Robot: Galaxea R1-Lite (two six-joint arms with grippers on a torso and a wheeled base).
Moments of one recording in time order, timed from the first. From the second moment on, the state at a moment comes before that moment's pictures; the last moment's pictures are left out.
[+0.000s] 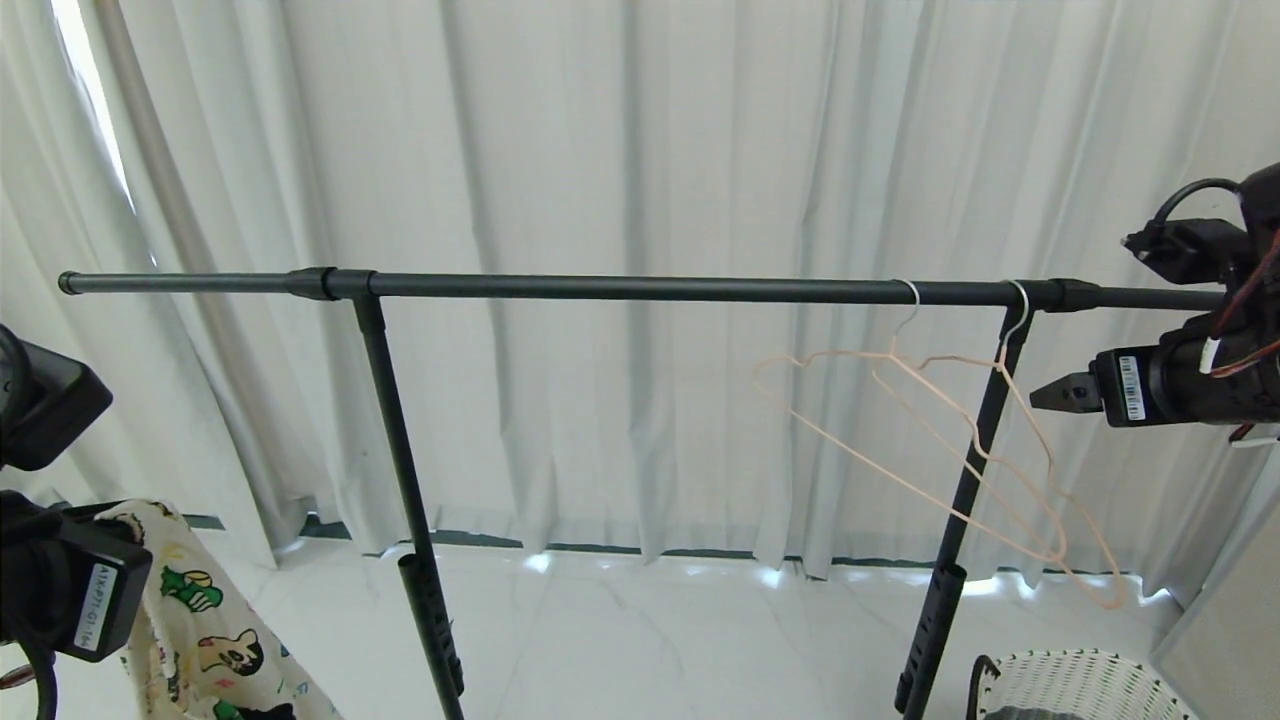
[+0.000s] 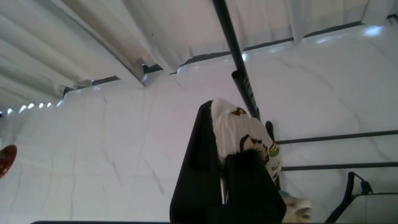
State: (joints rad) left arm -0.19 1.02 -0.72 0.23 0.29 0.32; right arm 0.28 1.48 -1.23 0.39 -0.23 0.13
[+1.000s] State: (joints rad) left arm -0.20 0.93 -0.65 0.23 0.29 0.32; right arm 0.24 1.48 -1.17 0.32 -0.13 0.07
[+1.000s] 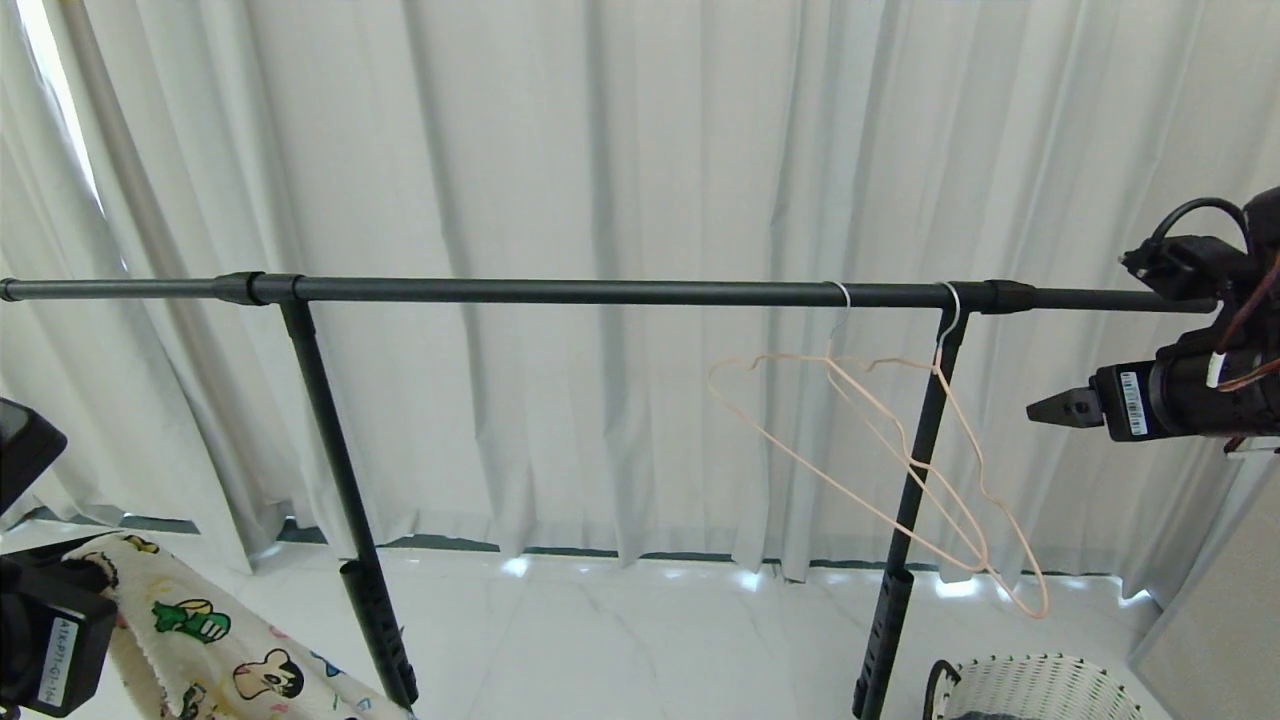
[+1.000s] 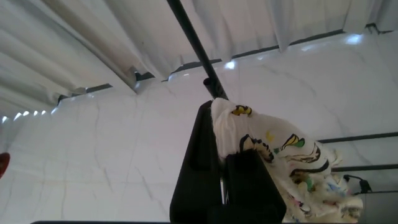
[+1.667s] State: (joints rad) left arm -0.18 0.92 -0.63 0.15 0.29 0.27; right arm 0.23 1.66 -0.95 -0.08 0.00 0.05
